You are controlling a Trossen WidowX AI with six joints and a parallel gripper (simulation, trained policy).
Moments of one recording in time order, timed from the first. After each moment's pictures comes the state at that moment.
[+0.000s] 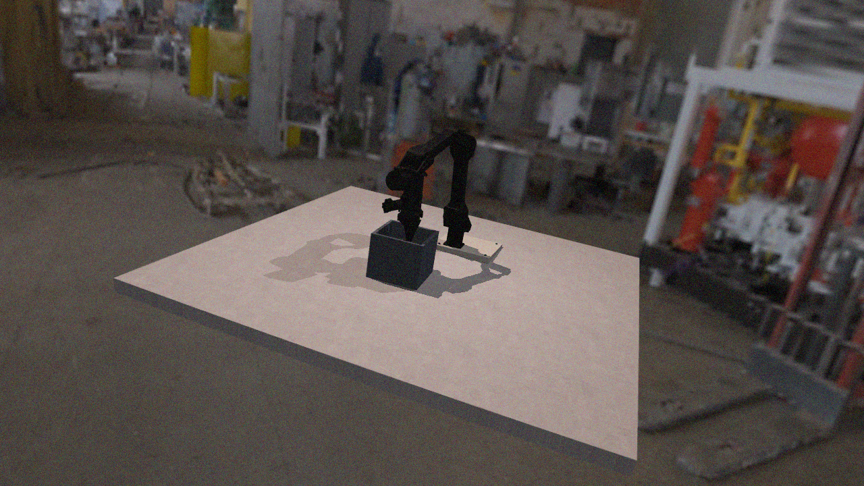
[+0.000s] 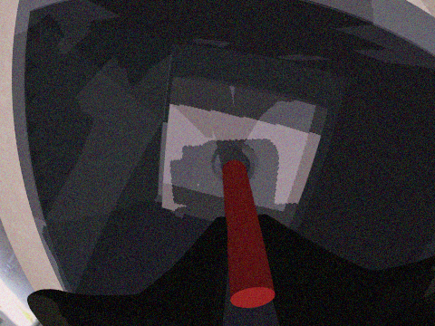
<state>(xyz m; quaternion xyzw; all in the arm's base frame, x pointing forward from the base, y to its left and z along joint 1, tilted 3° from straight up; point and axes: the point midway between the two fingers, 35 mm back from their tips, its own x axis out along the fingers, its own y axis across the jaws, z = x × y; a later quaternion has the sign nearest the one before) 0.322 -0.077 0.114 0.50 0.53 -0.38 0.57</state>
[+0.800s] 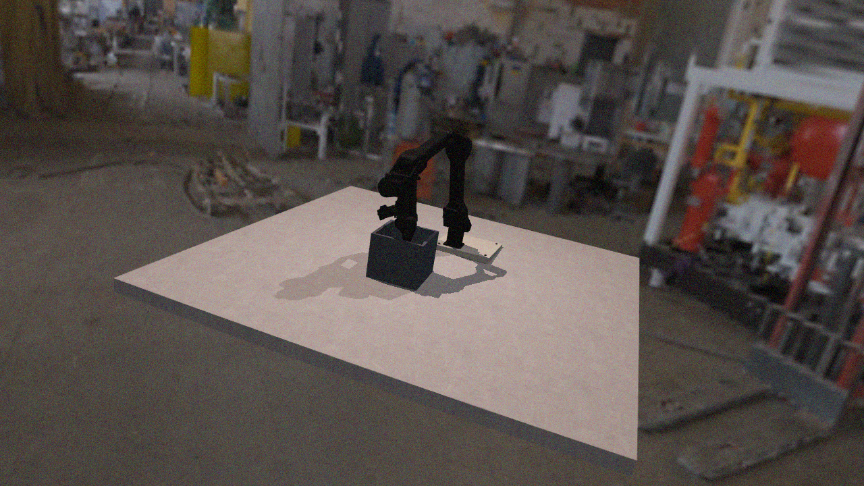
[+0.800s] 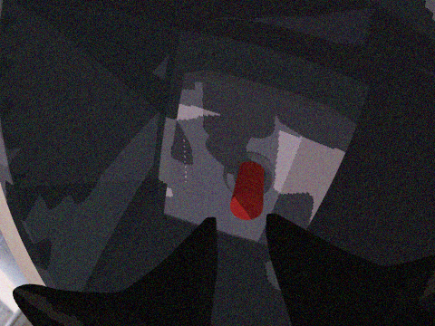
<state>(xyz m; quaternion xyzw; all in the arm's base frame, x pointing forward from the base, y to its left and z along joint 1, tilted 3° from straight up) 0.333 -0.081 0.100 0.50 0.56 -0.35 0.56</state>
